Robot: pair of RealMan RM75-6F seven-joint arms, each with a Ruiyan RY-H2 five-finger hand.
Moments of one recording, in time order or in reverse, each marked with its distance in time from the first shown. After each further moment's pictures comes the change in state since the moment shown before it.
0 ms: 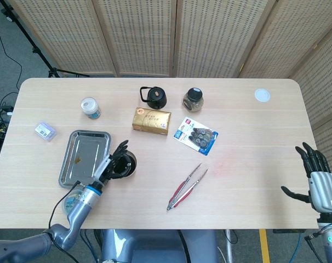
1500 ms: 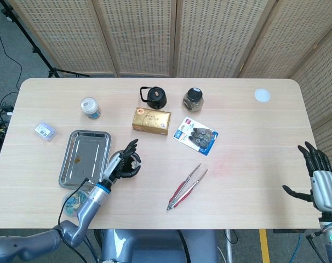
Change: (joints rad) left arm -0.048 -0.057 -0.022 0.021 -0.002 -0.019 0.079; right arm 0.002 0.008 0.006 0.004 0.013 -0.009 0.027
